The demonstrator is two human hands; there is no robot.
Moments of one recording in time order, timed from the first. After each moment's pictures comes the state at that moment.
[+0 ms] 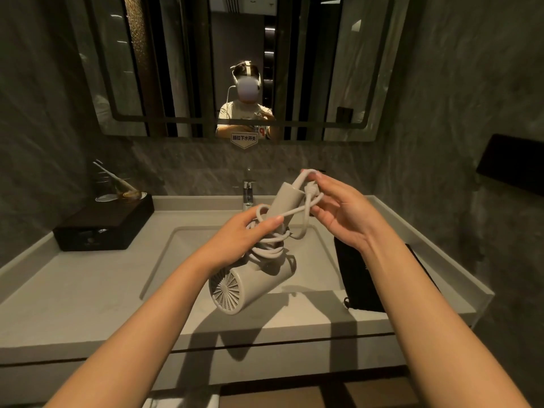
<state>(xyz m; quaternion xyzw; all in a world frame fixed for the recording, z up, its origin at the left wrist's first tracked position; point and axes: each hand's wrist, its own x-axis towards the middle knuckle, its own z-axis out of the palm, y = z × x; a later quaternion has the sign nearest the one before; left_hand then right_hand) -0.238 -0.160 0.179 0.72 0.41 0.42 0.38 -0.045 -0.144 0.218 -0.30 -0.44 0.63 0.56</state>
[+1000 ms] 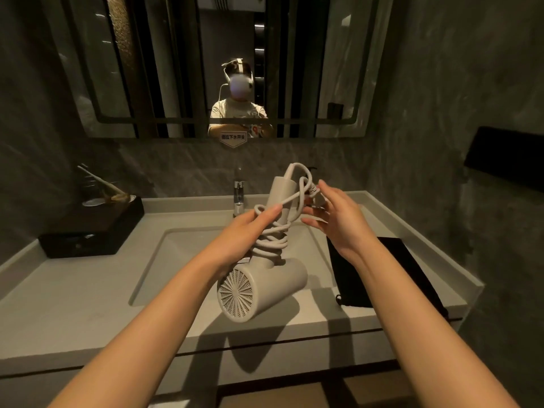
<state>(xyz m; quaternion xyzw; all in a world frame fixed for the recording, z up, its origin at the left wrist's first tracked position) -0.208 -0.163 0.185 0.61 0.41 0.42 0.53 -0.029 -0.133 0.189 -0.41 -0.46 0.53 0.58</state>
